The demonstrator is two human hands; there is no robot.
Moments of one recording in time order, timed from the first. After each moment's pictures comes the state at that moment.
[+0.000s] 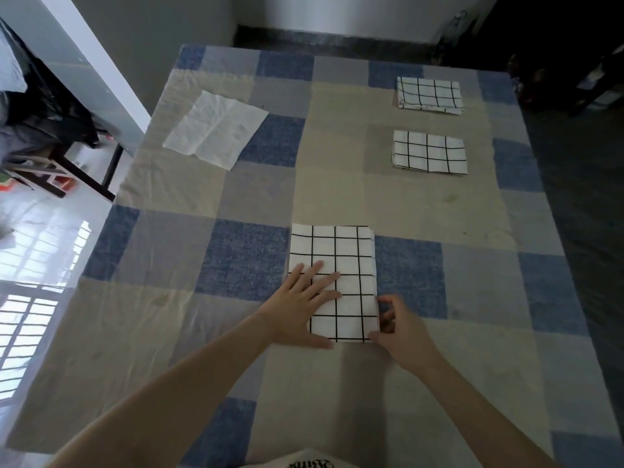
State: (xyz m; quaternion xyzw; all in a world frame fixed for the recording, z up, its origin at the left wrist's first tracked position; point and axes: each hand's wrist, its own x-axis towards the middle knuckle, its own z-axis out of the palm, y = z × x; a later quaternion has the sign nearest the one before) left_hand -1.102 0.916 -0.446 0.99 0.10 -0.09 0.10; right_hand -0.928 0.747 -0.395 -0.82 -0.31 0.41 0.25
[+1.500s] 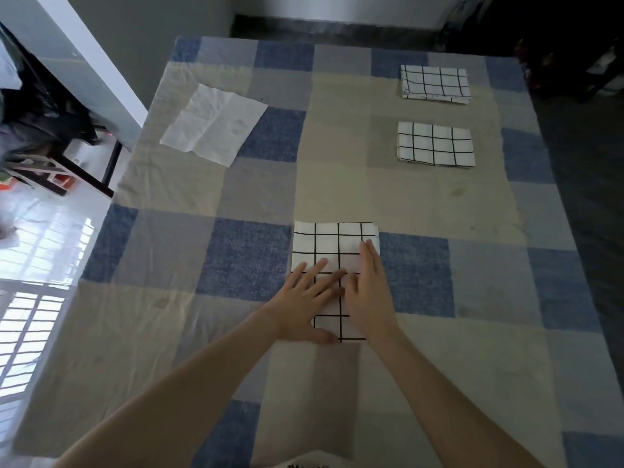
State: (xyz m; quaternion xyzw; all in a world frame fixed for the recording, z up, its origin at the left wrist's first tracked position) left_hand -1.092 0.921 -0.444 0.97 0.12 -0.16 0.13; right_hand -0.955 0.823 -0.424 -0.84 -0.39 0.23 0.31
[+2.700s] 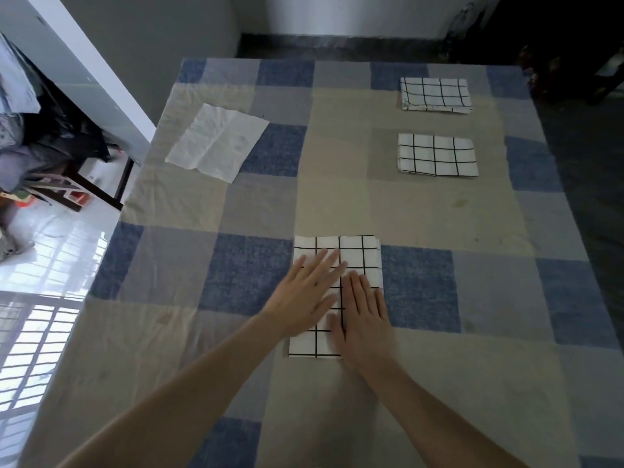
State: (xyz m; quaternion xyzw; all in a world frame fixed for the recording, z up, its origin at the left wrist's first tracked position) left_hand -1.075 0.940 -0.430 0.97 0.19 -0.05 0.13; right_hand -0.970 0.799 -0.460 -0.83 -0.53 0.13 0.09
